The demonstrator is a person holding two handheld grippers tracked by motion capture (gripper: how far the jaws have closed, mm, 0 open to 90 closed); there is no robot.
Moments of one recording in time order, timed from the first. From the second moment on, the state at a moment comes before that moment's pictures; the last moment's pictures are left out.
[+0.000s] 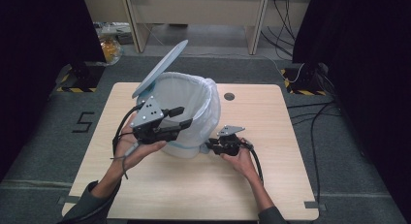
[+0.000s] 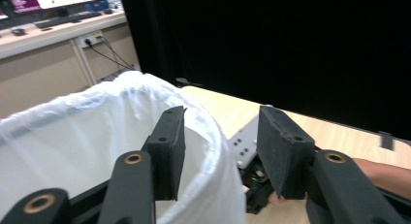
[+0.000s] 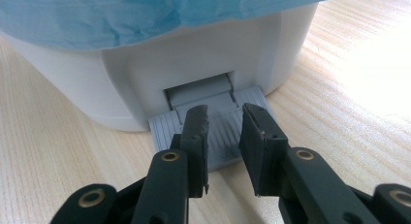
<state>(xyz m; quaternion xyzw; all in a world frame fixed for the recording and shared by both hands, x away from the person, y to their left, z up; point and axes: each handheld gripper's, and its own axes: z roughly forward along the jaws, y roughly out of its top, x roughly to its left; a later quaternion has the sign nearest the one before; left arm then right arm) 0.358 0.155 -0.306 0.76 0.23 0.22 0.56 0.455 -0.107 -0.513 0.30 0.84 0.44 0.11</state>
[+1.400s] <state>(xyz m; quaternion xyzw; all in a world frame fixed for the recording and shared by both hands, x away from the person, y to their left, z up) 0.310 0.155 -0.416 0.82 0.19 0.10 0.53 0.455 -0.107 -0.513 0.29 0.84 0.44 0.11</state>
